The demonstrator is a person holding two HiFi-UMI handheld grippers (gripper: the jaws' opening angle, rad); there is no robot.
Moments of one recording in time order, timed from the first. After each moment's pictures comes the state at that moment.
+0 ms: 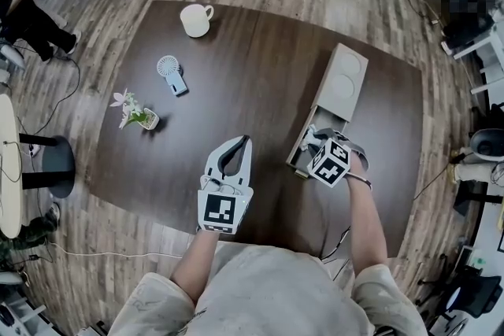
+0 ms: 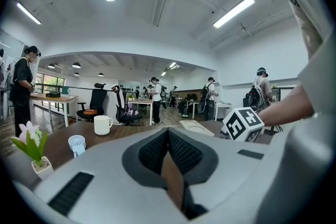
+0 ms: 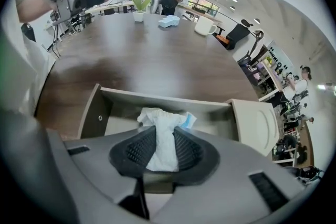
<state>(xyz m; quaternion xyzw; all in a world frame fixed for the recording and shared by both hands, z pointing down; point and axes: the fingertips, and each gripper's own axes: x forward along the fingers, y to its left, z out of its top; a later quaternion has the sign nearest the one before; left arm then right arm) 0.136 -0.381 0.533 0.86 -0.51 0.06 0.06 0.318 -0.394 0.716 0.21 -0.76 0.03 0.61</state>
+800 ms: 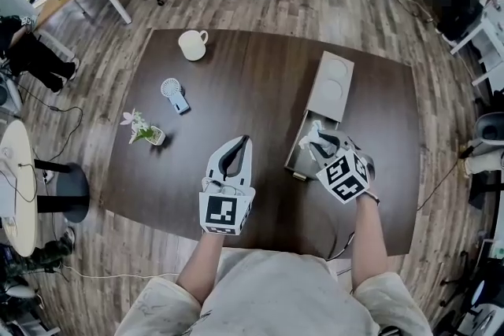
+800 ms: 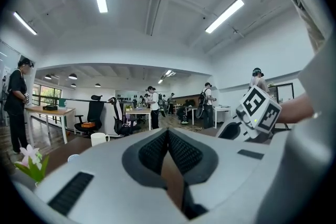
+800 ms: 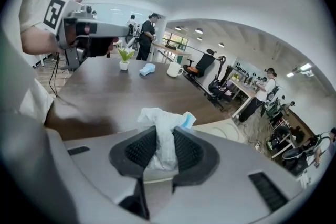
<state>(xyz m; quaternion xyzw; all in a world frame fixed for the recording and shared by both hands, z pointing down) 0.148 -0.377 0.485 0.86 -0.51 0.04 0.01 0.308 -0.391 0.596 0.35 -0.83 -0.01 0.44</state>
